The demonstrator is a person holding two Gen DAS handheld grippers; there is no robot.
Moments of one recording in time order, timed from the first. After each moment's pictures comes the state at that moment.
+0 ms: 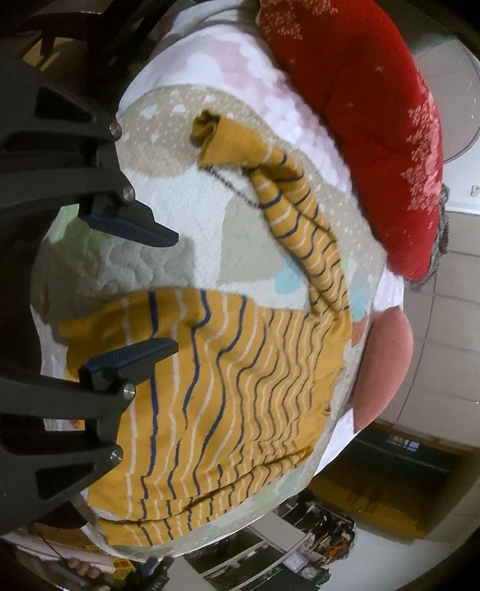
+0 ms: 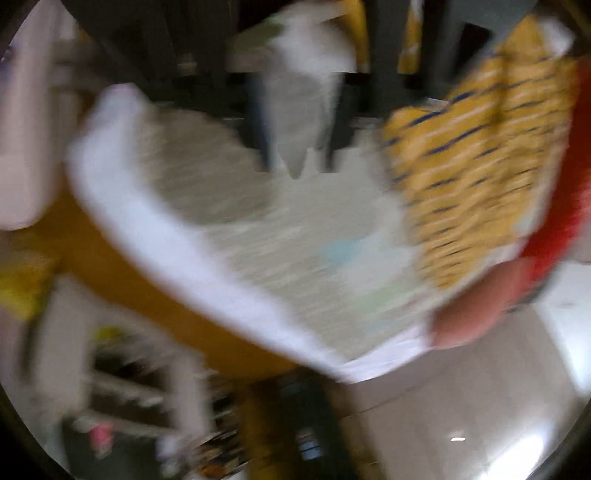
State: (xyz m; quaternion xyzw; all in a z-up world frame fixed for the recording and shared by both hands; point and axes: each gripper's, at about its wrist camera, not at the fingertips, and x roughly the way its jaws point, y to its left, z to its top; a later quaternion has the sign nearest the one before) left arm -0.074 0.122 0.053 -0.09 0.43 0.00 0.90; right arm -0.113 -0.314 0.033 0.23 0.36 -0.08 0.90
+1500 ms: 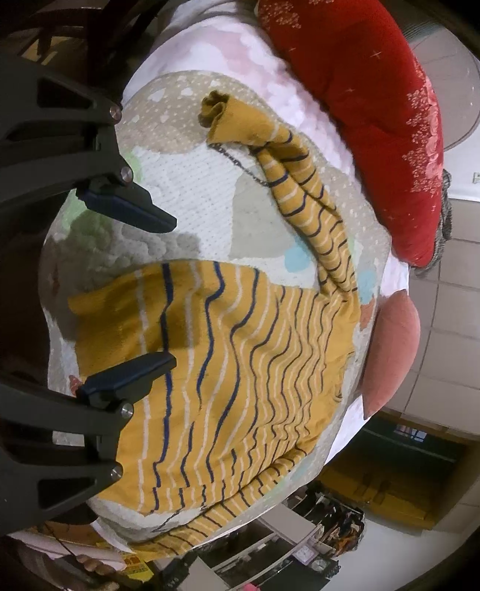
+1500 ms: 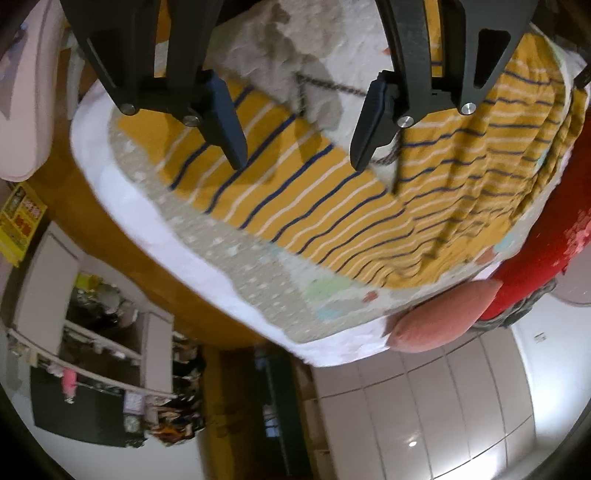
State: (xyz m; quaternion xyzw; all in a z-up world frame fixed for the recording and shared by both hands) left arm -0.078 0.104 0.051 -0.09 0.43 -0.01 0.90; right arm -0.107 -0.258 0.060 0.14 0.34 -0.12 0.92
